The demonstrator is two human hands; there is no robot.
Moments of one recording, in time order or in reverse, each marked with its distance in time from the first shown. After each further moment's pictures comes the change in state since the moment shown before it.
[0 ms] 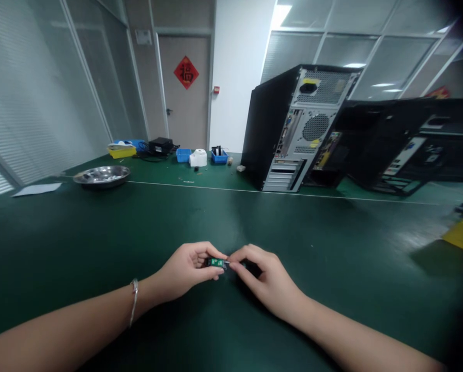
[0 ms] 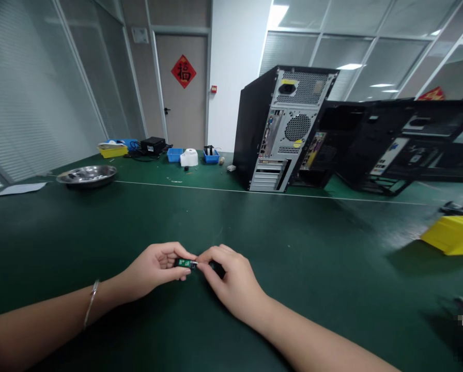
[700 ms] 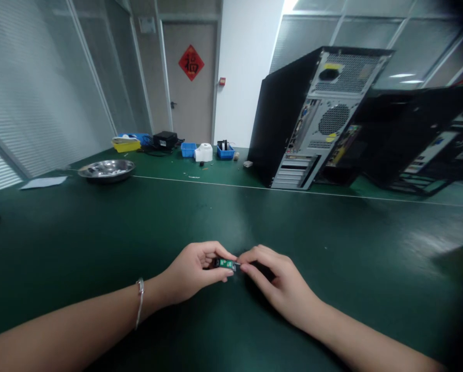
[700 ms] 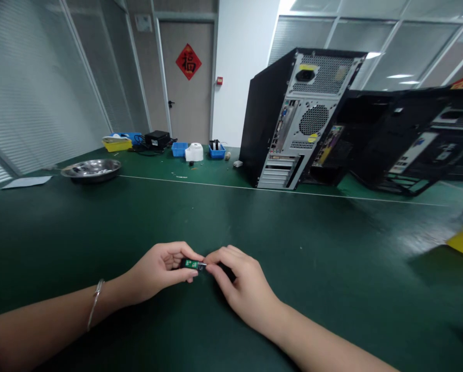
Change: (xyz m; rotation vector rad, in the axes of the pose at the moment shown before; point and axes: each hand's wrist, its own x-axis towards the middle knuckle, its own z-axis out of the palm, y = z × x) left_hand 0.002 -0.008 -0.006 -0.007 -0.028 0.020; right_hand 0.003 0.003 0.000 0.015 -0.047 -0.007
